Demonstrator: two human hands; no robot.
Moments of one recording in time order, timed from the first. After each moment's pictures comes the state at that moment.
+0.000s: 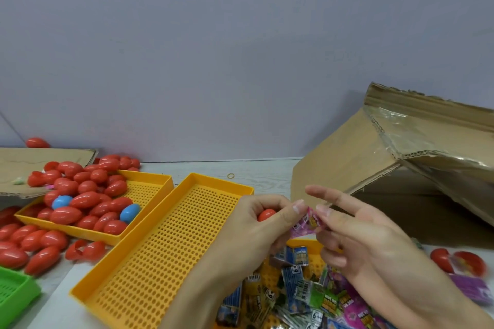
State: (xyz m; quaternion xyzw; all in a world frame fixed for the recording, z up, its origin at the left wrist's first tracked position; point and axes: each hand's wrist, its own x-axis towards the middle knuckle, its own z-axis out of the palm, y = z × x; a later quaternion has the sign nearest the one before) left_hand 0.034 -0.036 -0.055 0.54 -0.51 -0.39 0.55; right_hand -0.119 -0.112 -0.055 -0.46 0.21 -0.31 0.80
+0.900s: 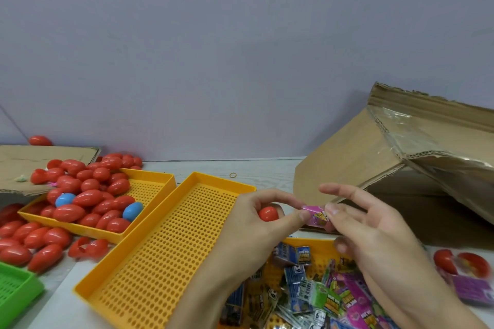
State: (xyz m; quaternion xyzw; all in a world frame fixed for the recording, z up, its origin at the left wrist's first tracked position) left_hand 0.036 -0.040 -0.064 0.59 -0.49 -0.32 0.56; right_hand -0.119 -0.113 -0.061 -0.56 0.30 -0.37 0.68
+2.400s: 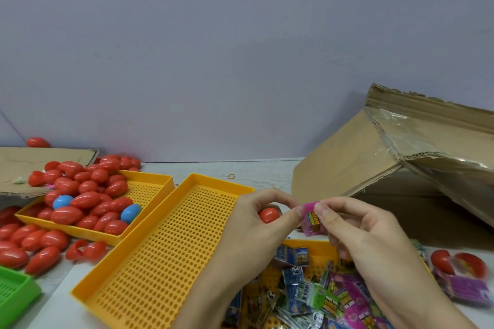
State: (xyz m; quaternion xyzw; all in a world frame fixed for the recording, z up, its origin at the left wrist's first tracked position) left_hand 0.031 -0.041 -0.062 0.61 -0.51 -0.25 0.54; right_hand -0.118 -0.109 -0.058 -0.60 0.32 -0.37 0.63
